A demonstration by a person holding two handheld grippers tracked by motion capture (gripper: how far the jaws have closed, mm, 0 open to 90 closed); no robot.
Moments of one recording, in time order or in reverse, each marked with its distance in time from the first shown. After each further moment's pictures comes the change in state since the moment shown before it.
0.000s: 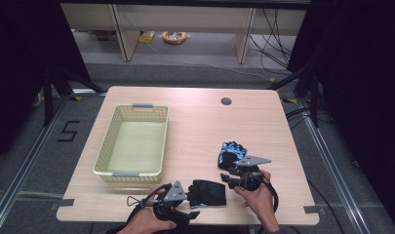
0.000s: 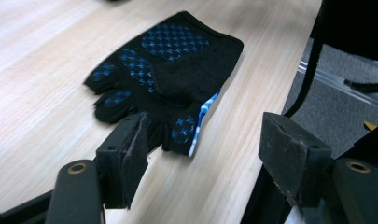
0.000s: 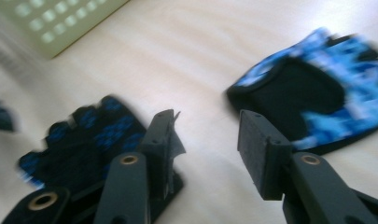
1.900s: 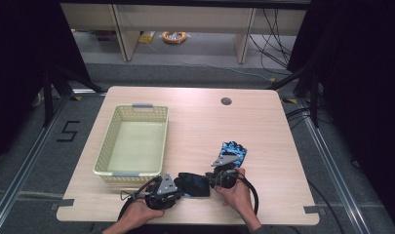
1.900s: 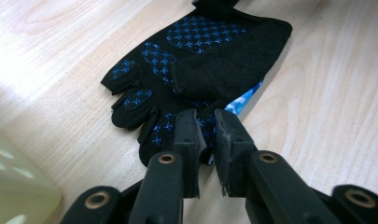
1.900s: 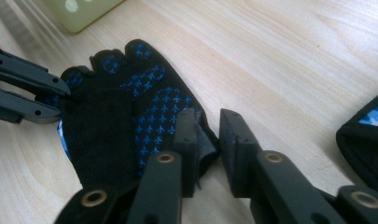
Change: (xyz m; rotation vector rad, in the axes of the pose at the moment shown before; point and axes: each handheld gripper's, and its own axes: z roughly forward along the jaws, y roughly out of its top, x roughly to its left) left arm 0.039 -0.015 0.003 0.071 0.174 0.072; right arm 0.032 0.013 0.056 0.114 0.092 -0.096
